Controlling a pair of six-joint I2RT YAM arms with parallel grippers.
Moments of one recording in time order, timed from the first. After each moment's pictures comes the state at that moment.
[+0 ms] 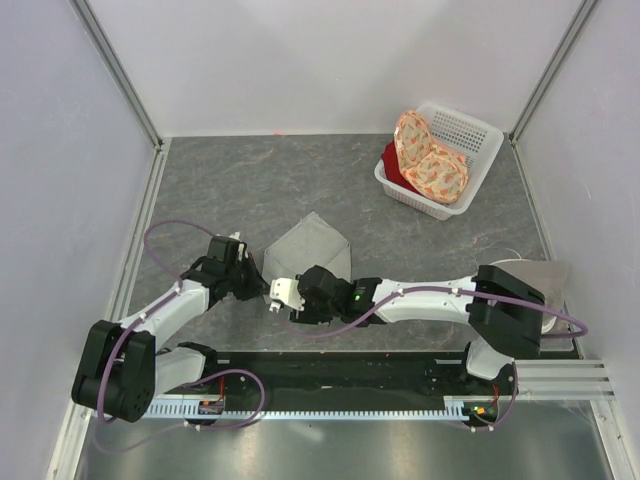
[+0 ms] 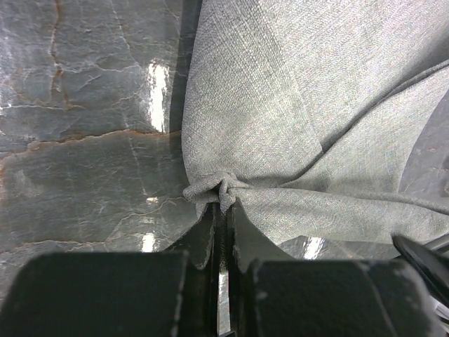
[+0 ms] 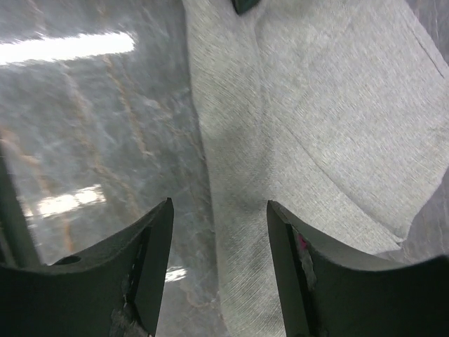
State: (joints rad) left arm -0.28 1.16 0.45 -0.24 0.24 -0.65; right arm 1.20 1.64 0.98 -0.16 0.13 -0.36
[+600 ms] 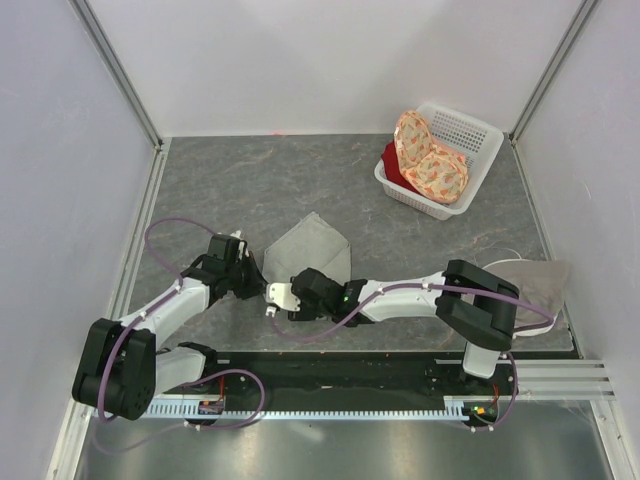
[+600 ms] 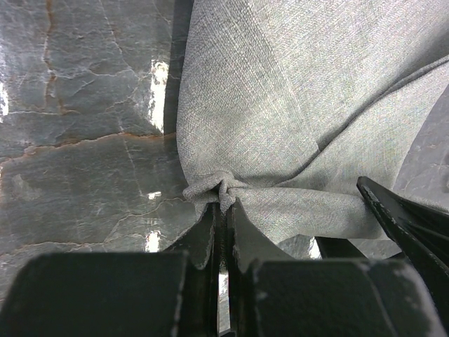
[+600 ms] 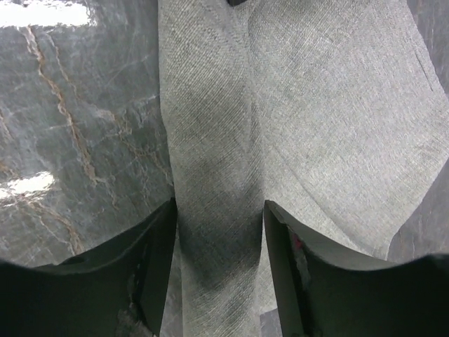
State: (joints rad) left arm -0.28 1.17 0.47 -0.26 0.25 -0.63; right arm 1.19 1.78 0.98 -0.04 0.22 -0.49
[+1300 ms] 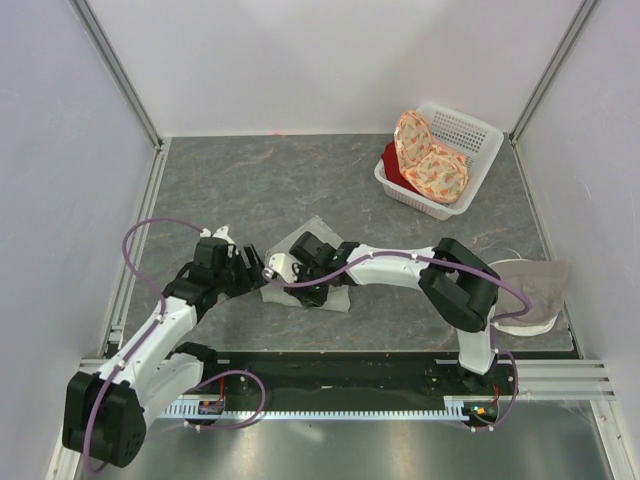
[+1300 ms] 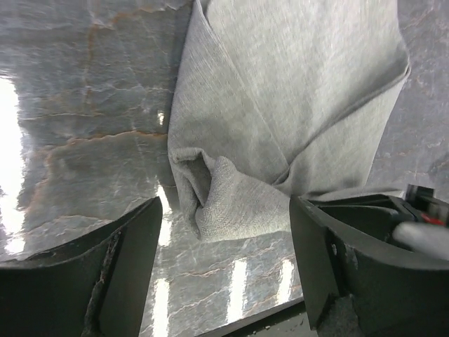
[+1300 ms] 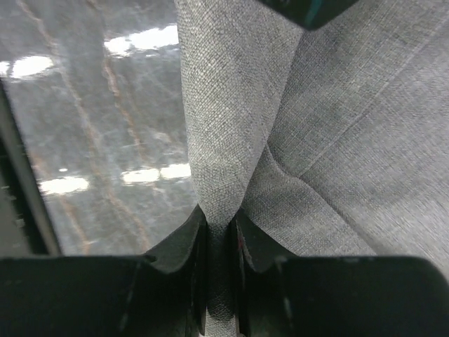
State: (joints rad) left arm -0.28 0.93 0.47 -0.35 0.17 -0.61; right arm 1.02 1.92 1.23 -0.35 -0.27 -0.30
